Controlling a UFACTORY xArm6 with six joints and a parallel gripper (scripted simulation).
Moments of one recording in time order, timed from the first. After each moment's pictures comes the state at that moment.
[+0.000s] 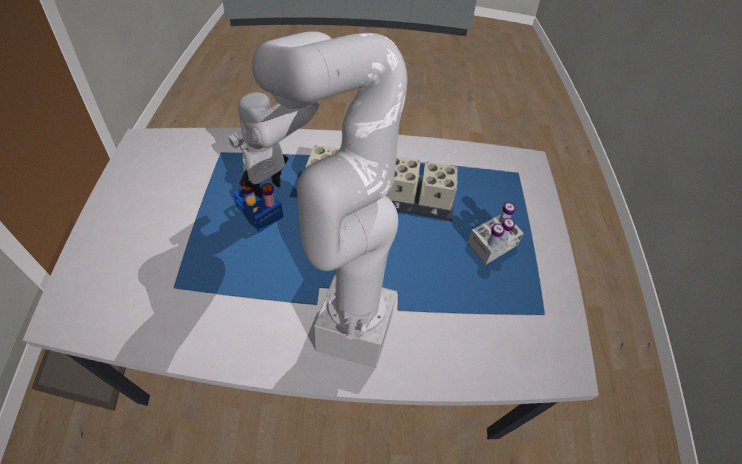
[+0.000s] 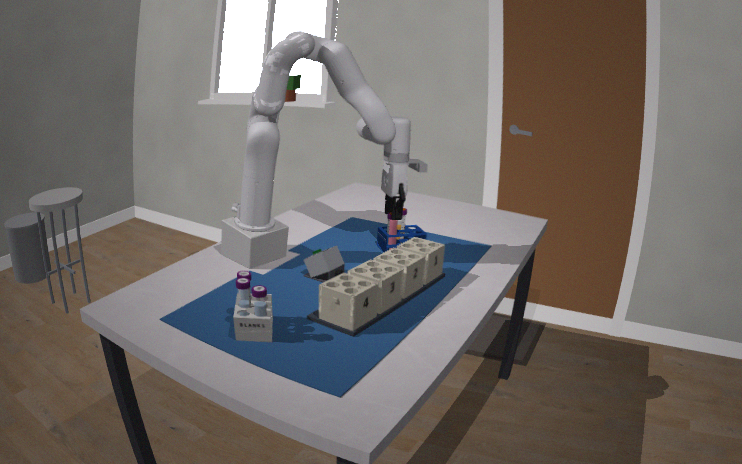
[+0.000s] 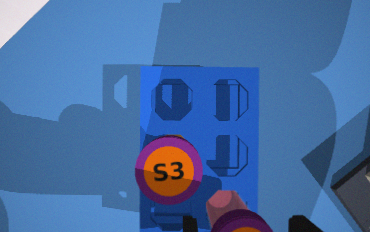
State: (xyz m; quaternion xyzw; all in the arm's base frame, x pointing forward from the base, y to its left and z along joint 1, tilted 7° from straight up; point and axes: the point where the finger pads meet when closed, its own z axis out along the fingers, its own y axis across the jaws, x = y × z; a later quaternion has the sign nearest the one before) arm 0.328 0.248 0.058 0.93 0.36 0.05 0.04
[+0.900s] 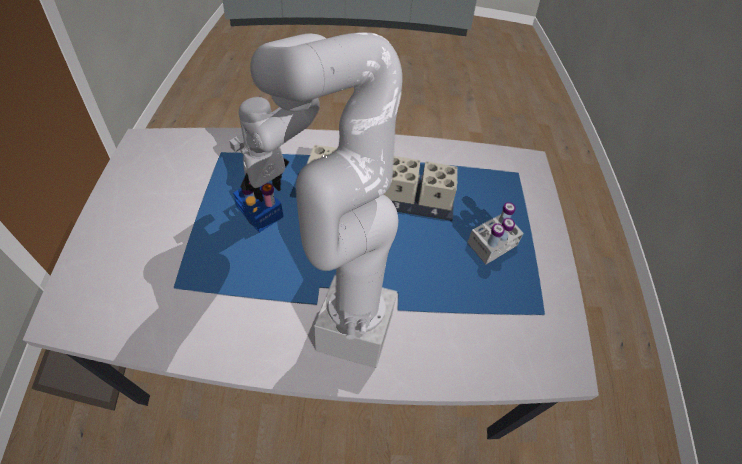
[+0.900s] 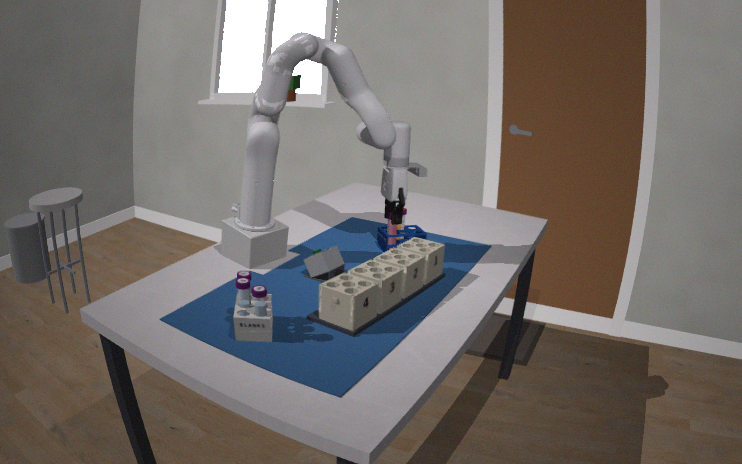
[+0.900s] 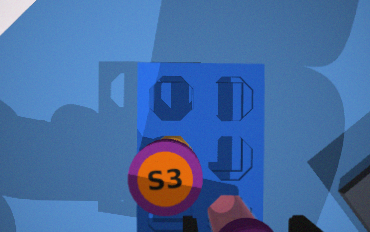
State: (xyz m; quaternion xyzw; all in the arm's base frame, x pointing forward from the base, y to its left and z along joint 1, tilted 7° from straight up) arm 0.330 0.247 0.045 0.93 0.36 0.05 0.04
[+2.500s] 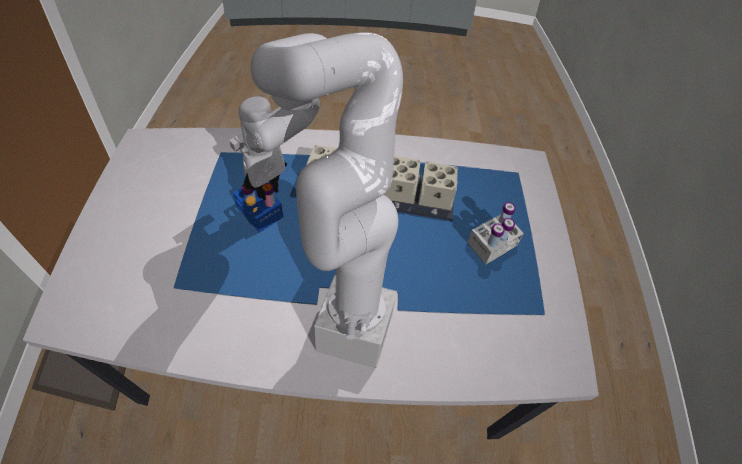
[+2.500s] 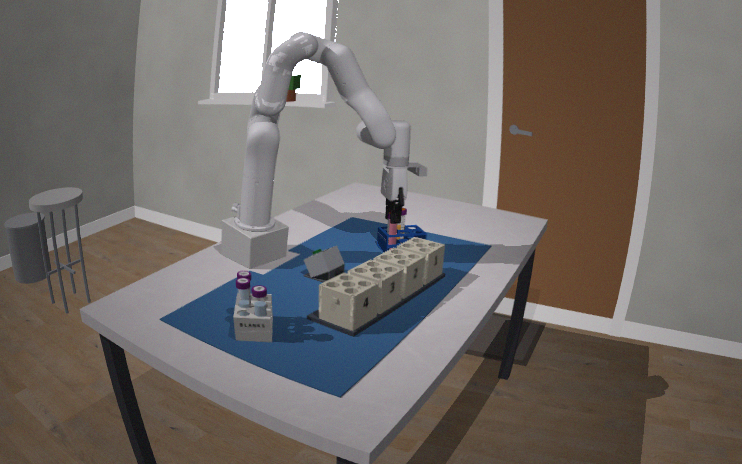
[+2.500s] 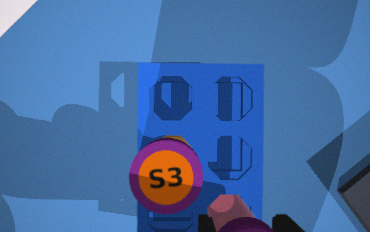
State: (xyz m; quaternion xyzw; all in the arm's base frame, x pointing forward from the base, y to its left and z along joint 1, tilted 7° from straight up) arm 0.330 0.247 0.047 0.93 0.36 0.05 0.04
